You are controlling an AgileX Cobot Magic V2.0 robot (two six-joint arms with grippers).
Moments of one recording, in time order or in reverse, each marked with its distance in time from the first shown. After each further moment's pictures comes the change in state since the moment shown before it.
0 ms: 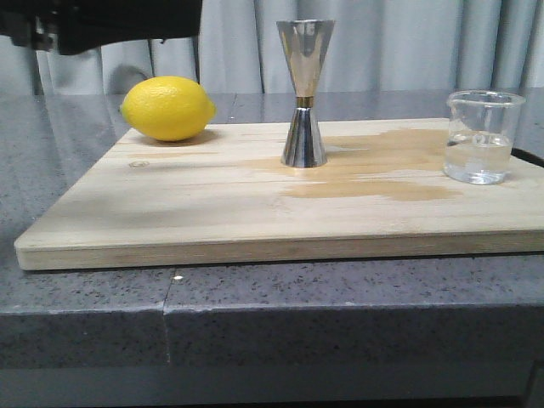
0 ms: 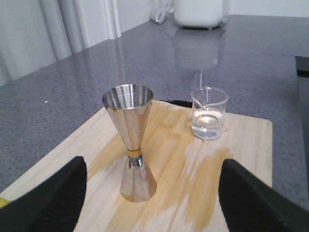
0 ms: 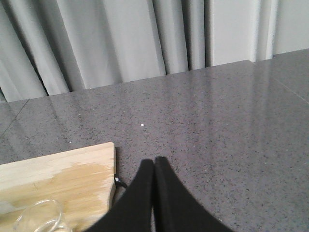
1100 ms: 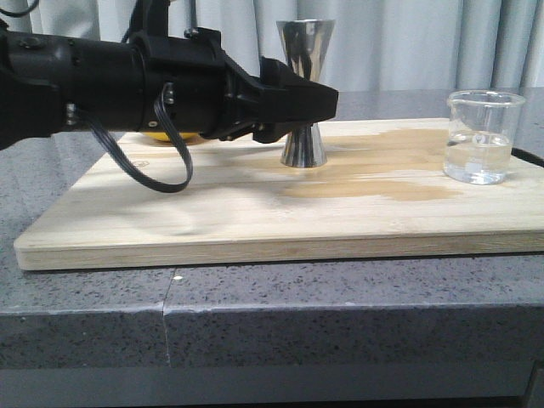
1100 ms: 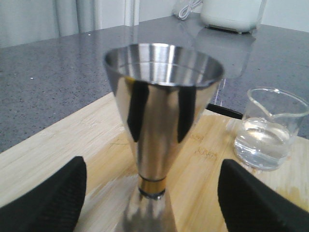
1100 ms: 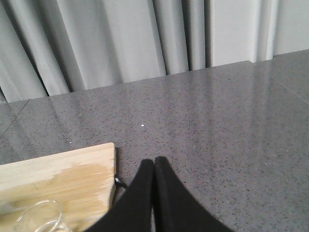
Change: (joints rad) left arm -0.260 0.438 -0.192 -0.502 0.044 0.297; right arm 0.000 0.000 0.000 0.000 -0.002 0.000
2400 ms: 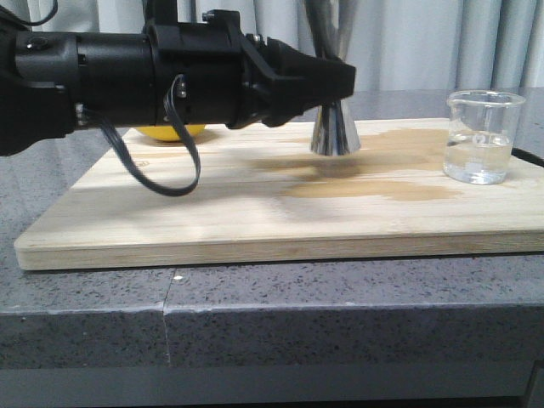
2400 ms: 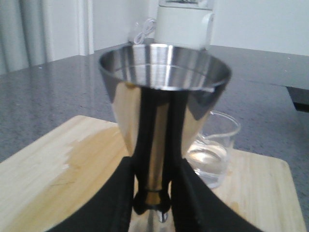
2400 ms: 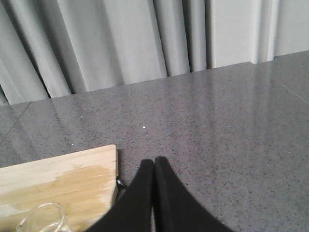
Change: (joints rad) left arm -0.018 0.012 -0.013 0.126 -0.156 -0.020; right arm 0.000 0.000 0.000 0.006 -0.013 0.000
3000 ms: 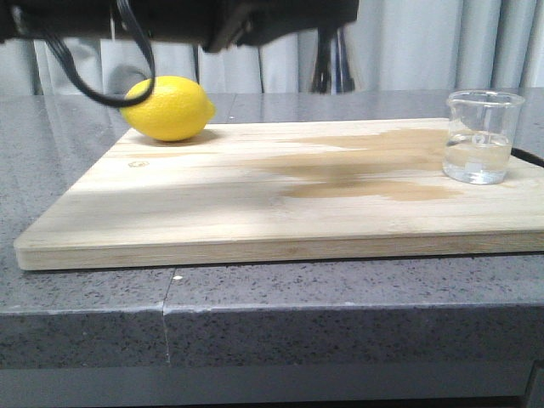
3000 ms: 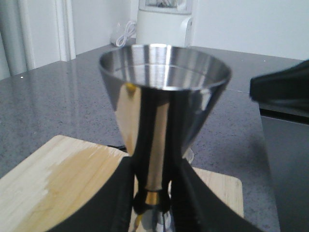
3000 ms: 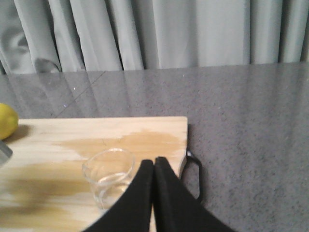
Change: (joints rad) left arm 0.000 -0.216 0.000 0.149 0.134 -0.226; right arm 0.173 0.110 0.278 -0.048 -0.423 0.000
